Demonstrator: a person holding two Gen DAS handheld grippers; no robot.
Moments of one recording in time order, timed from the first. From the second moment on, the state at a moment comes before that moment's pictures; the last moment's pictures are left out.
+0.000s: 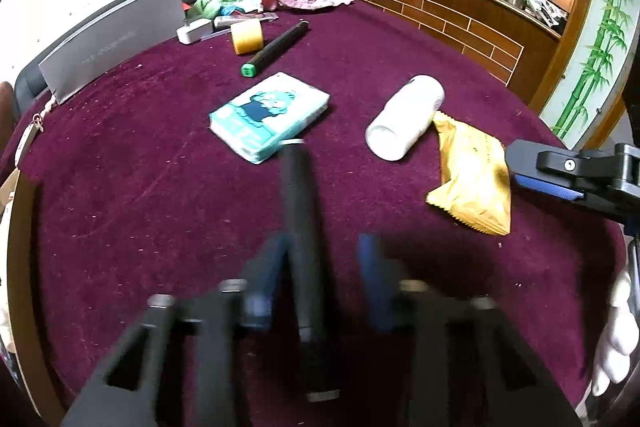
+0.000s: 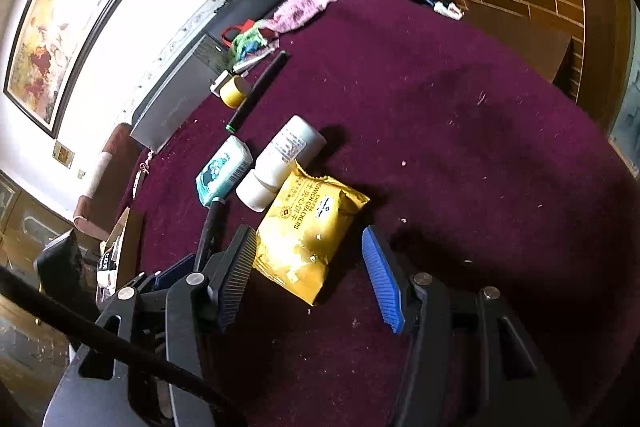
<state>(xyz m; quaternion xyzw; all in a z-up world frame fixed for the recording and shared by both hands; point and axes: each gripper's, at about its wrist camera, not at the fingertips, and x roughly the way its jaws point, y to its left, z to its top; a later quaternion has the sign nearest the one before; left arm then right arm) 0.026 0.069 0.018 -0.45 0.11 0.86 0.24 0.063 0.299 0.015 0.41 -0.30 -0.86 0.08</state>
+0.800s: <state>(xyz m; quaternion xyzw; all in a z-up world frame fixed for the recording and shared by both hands) 0.030 0.064 0.015 -0.44 0.07 0.86 0.24 0.033 0.230 0.012 0.46 -0.13 -0.88 -0.03</state>
